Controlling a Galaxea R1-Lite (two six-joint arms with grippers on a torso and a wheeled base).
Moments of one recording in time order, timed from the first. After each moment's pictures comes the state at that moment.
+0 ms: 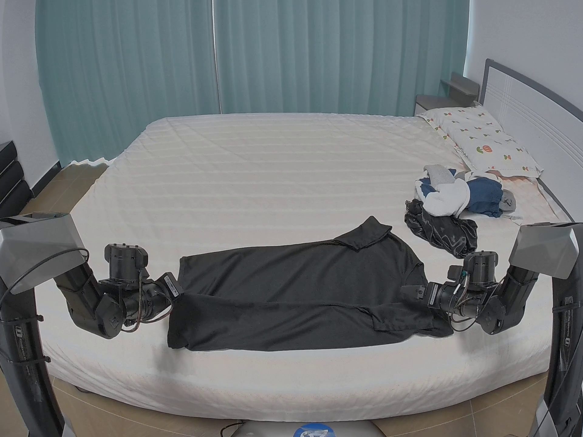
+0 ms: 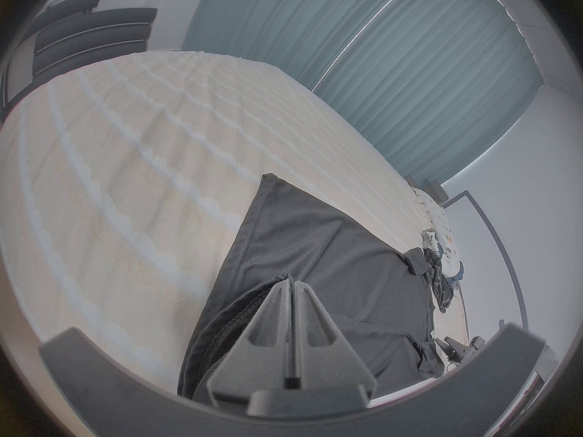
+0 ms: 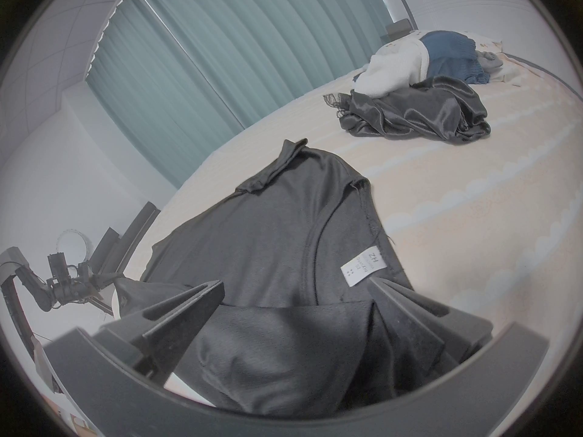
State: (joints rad) left arm -0.10 2.21 -0.69 -0.90 -0.12 -0.69; right arm 0.06 2.42 -0.75 -1.11 0.33 0.36
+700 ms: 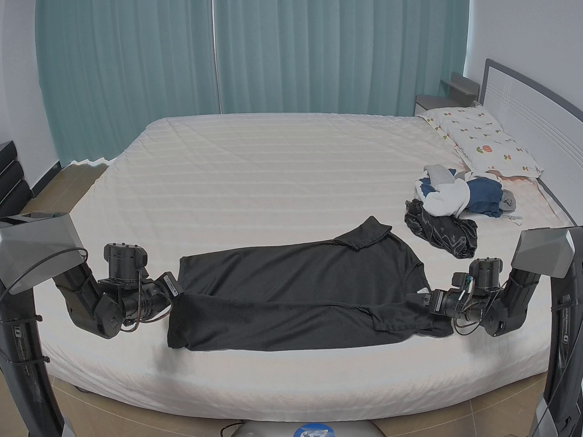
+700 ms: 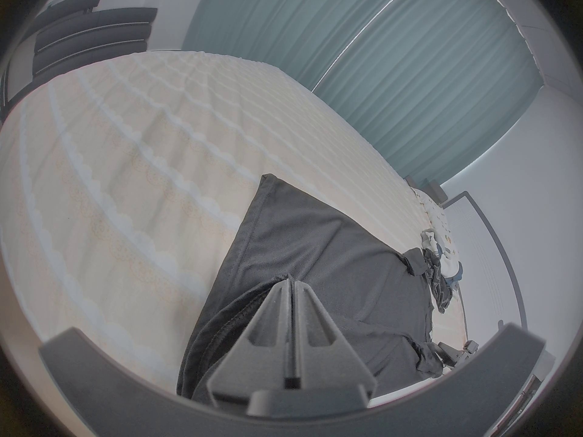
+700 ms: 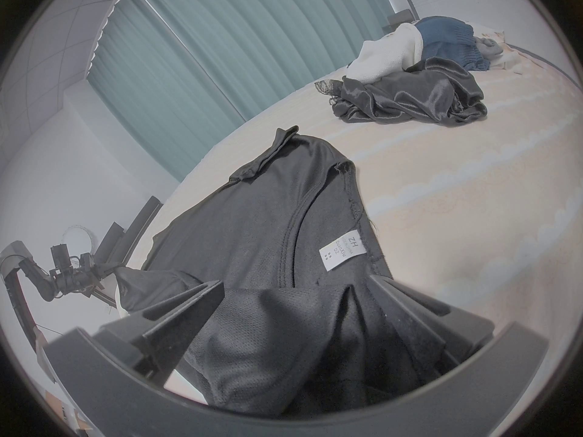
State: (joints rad) left arm -0.10 2.20 -0.68 -0.90 -0.13 -0.69; right arm 0.01 2.46 -0.75 -1.11 0.42 0.31
